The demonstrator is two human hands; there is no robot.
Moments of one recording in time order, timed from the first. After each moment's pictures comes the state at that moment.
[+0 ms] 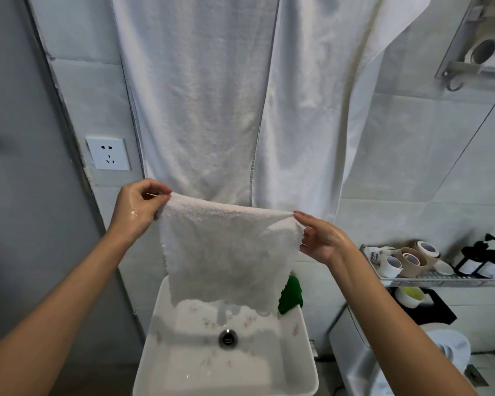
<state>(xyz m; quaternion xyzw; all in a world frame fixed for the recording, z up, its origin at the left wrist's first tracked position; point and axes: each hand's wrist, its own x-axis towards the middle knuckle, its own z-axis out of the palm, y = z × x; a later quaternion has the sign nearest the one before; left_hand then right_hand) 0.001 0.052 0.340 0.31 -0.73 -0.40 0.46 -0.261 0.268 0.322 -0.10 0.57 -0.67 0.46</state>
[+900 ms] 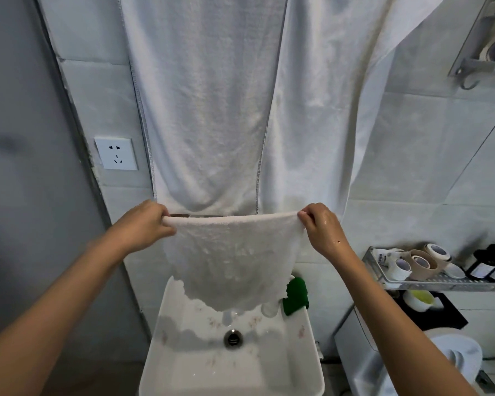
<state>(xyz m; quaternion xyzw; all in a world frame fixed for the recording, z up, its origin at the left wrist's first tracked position) 0.015 0.053 0.341 0.38 -0.91 -0.12 0.13 -0.258 0.261 0.320 -0.44 0.82 -0.35 -0.01</state>
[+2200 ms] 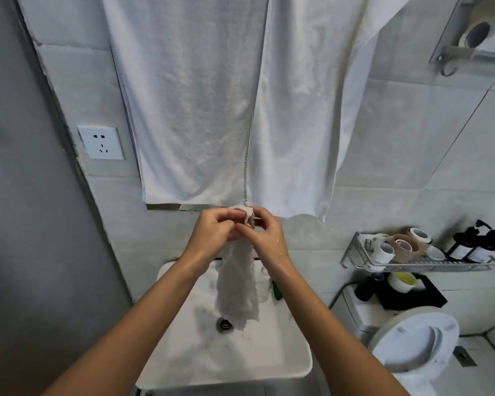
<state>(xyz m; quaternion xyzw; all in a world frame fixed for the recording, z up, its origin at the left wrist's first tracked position) -0.067 0.175 0.319 0.27 -0.66 -0.62 0.33 -0.166 0.247 0.288 -0.39 0.65 -0.63 0.17</state>
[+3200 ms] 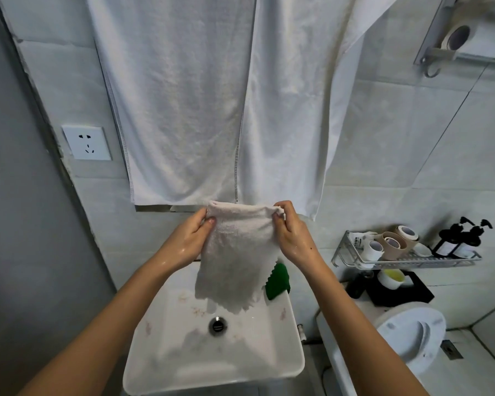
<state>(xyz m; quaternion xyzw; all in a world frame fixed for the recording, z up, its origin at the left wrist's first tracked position) -0.046 0.151 0.307 0.23 -0.79 -0.50 0.25 -0.208 0.289 0.310 -0.44 0.78 -0.44 0.07</state>
